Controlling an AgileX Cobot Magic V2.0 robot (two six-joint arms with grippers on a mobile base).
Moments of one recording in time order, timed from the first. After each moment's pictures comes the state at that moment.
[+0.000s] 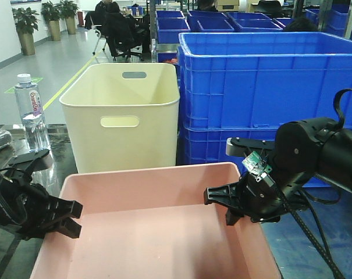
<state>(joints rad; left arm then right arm) -0.15 1.58 -1.27 -0.53 0.95 0.27 0.36 1.73 -1.52 0.02 0.98 0.33</state>
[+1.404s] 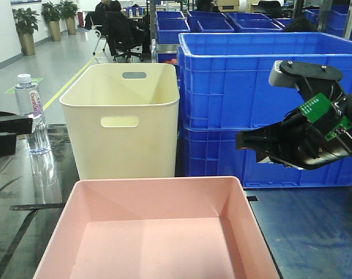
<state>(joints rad) -0.15 1.10 -1.25 -0.52 0.66 0.50 0.36 1.43 -1.53 -0.11 0.92 0.33</state>
